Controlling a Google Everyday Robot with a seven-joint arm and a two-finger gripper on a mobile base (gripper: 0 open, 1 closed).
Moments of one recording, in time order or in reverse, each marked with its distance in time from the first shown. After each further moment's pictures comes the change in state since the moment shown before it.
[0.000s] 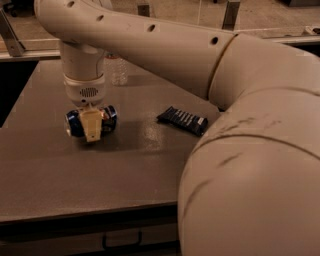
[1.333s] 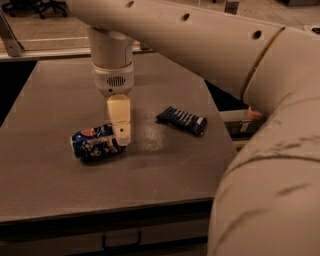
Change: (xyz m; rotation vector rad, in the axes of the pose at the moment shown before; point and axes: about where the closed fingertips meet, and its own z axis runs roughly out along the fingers) arm 0.060 0.026 -0.031 -0.003 0.077 0.141
